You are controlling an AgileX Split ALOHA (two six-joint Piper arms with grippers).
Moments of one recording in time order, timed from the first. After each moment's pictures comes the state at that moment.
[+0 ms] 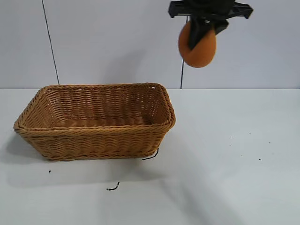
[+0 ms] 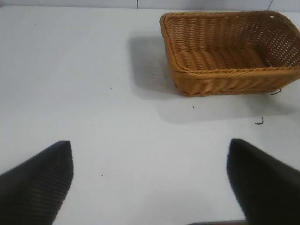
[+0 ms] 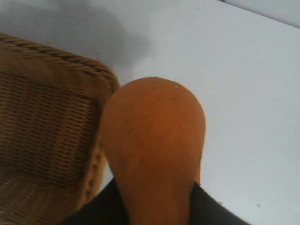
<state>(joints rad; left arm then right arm) -0.03 0.00 -0.50 -0.05 1.07 0.00 0.54 2.08 -1.94 0.06 0.92 0.02</state>
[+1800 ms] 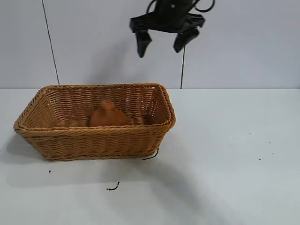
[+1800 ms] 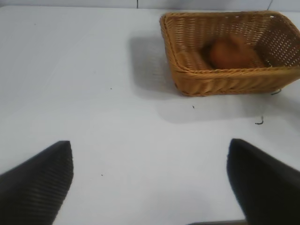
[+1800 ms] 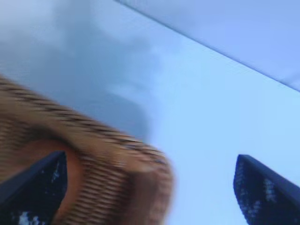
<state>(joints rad) -0.03 0.00 -0.50 -0.05 1.07 0.00 0.17 2.36 -2.32 -0.01 1.18 0.04</state>
